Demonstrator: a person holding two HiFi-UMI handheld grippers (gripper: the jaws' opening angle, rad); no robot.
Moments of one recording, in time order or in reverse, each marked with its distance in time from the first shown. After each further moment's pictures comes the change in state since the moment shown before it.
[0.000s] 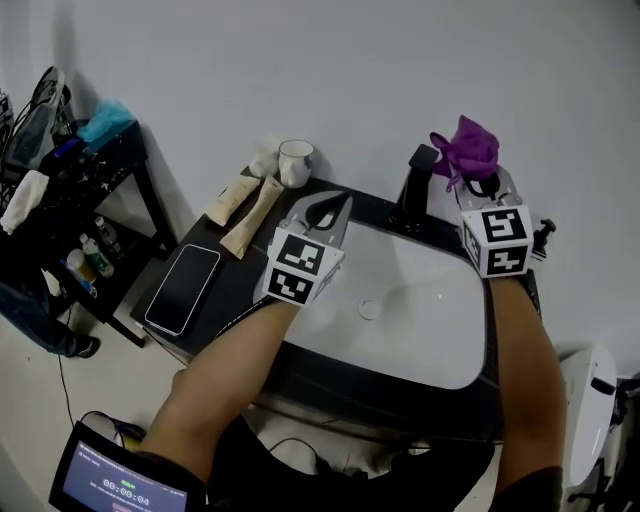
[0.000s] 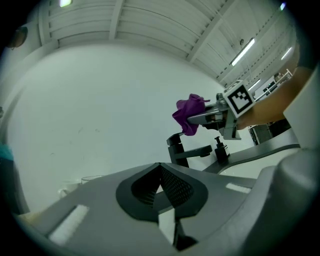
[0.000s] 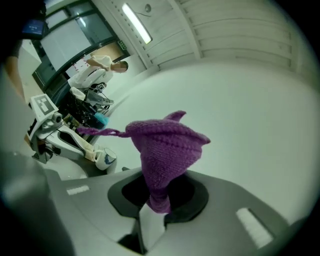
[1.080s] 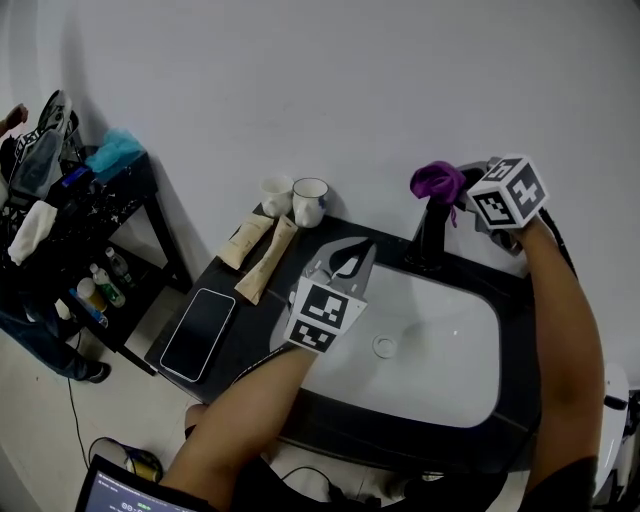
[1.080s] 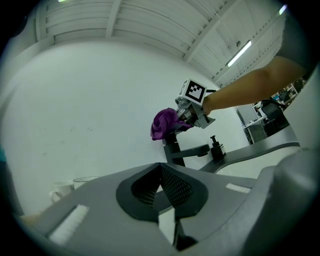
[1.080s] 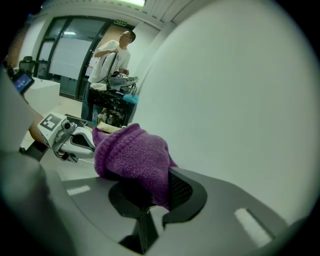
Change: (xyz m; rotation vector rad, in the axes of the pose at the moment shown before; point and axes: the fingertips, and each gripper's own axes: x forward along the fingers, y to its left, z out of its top) left arm 0.011 -0.006 -0.003 0.033 -0.004 -0.048; right arm 0.083 0.030 -0.022 0.001 0.404 0.552
